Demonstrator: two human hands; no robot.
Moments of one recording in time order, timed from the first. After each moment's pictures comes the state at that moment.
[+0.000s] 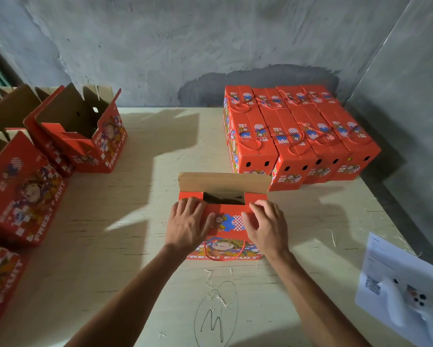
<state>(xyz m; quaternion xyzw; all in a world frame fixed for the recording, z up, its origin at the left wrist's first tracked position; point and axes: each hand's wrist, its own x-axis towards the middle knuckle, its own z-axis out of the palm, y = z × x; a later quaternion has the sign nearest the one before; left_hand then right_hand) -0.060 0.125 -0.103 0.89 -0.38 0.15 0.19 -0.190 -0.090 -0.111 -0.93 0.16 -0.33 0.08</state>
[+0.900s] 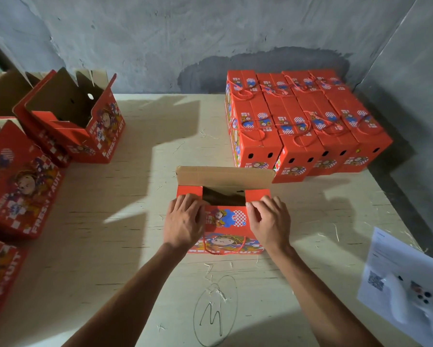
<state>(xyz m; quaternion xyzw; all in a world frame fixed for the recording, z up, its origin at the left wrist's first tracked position) -0.060 0.123 -0.107 0.87 -0.37 0.15 0.28 -0.182 -0.094 -0.109 -0.92 0.17 -0.35 0.09</state>
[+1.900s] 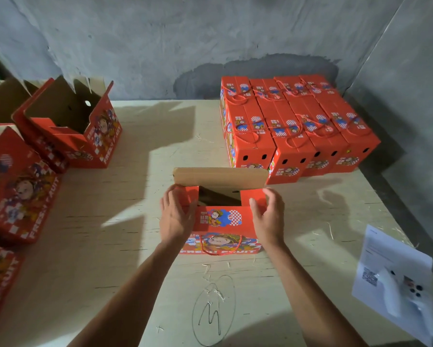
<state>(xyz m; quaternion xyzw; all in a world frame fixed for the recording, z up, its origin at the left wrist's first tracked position) -0.055 0.118 -0.107 0.88 -0.16 0.03 0.45 -0.186 -0.088 -0.101 -0.82 0.31 -0.32 0.36</state>
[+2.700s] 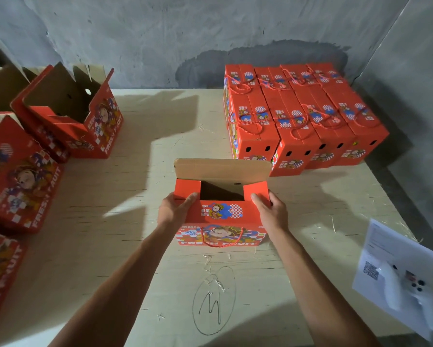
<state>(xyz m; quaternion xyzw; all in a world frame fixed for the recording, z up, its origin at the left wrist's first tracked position) -0.039 0.129 -0.110 0.80 -0.02 -0.20 0.56 -0.189 -0.097 -0.100 -0.71 0.43 -0.16 0.53</state>
